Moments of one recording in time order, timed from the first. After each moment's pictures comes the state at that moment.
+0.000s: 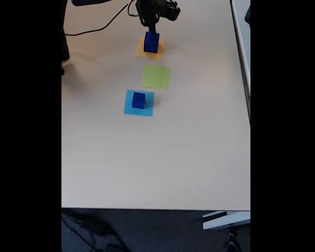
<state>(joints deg) -12.6 71.7 67.9 73.4 89.6</state>
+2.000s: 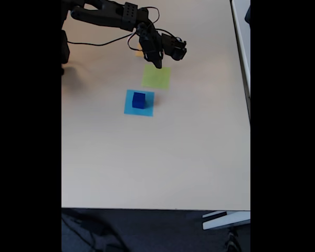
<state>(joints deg) 5.4 67.1 78.9 55.0 87.0</state>
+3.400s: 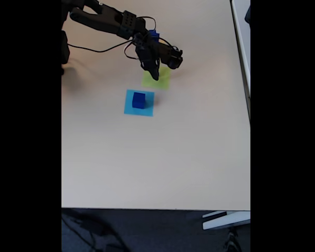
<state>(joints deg) 7.3 67.1 84.3 47.5 84.0</state>
